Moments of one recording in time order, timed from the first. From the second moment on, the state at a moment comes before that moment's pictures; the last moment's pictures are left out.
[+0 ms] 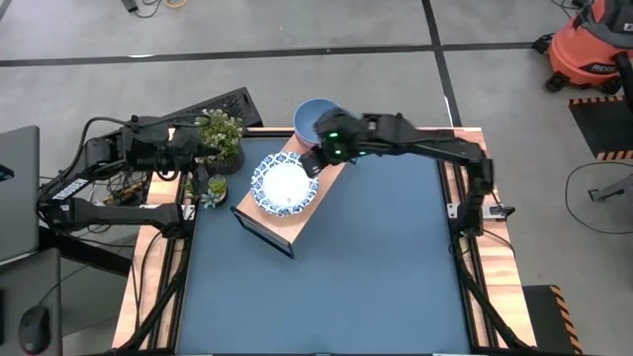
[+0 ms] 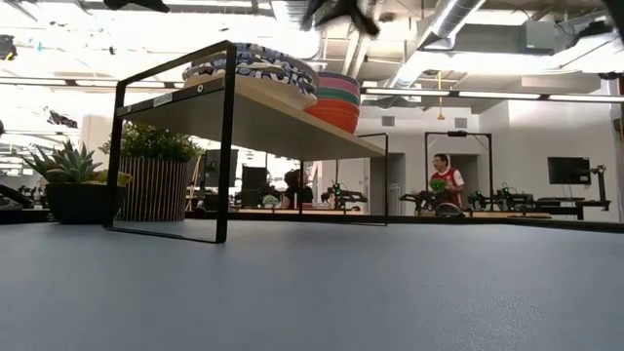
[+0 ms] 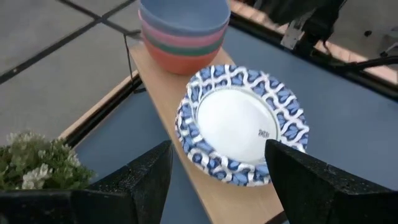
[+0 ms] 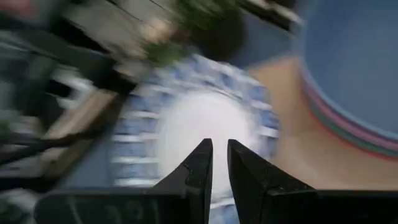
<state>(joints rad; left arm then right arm) 0.34 0.82 1.33 -1.03 -0.07 -0.24 -0.16 1.85 2.07 -0.94 0.08 0.68</state>
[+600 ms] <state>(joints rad) 0.34 0.80 1.33 -0.76 -0.15 -0.38 -0.02 1.38 2.07 -0.95 0.08 0.21</state>
